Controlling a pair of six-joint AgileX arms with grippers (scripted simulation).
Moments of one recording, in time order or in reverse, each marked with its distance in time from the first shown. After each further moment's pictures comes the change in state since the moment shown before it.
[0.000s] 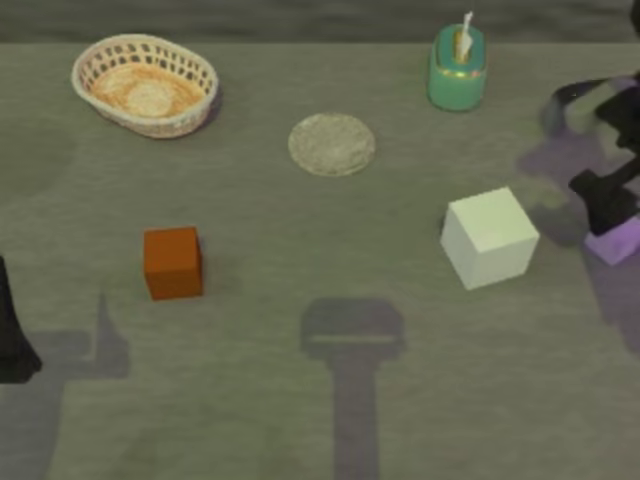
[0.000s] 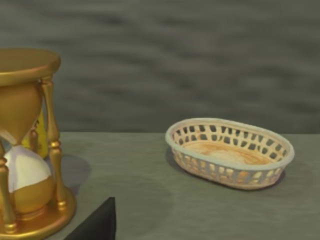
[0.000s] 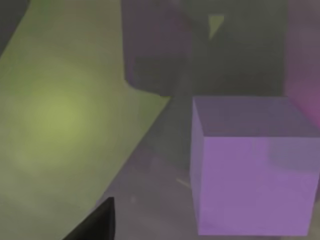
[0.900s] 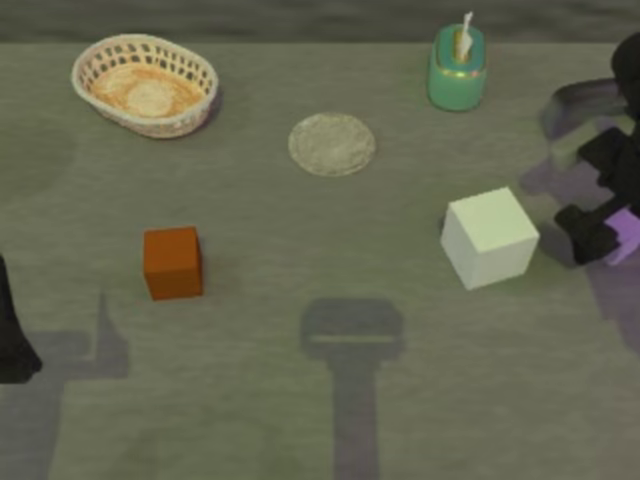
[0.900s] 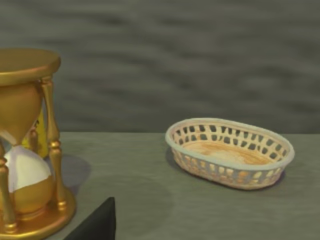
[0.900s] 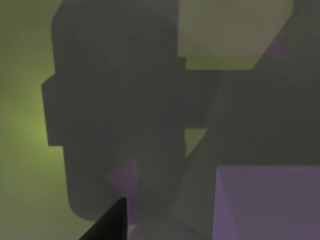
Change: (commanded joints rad) left arm 0.000 0.000 0.000 0.000 0.000 0.000; right arm 0.002 0.086 -0.136 0.224 0.001 0.004
